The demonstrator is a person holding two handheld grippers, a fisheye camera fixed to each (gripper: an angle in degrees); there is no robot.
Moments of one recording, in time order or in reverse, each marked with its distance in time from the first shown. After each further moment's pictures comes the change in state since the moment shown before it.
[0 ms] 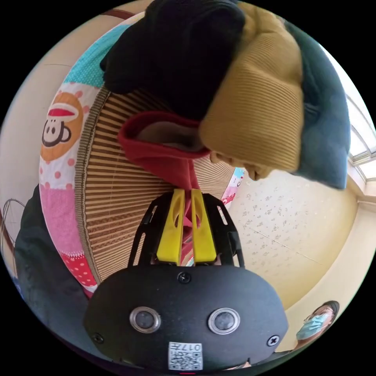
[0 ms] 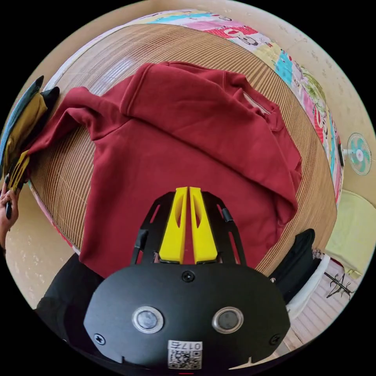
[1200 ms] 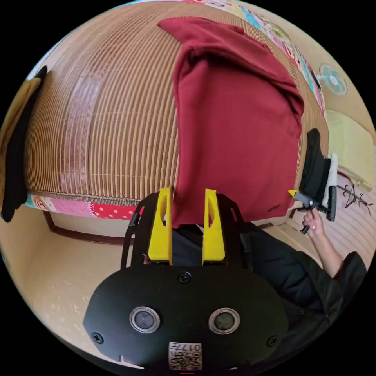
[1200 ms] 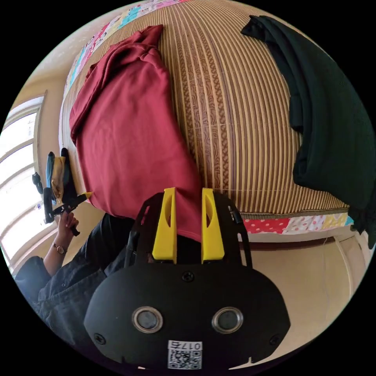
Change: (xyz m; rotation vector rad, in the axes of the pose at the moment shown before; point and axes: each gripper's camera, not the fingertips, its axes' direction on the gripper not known) left arm -0.212 0.395 0.302 -0.871 -1.102 1.176; right arm 0.300 0.305 -0.063 -0.252 -0.493 0.513
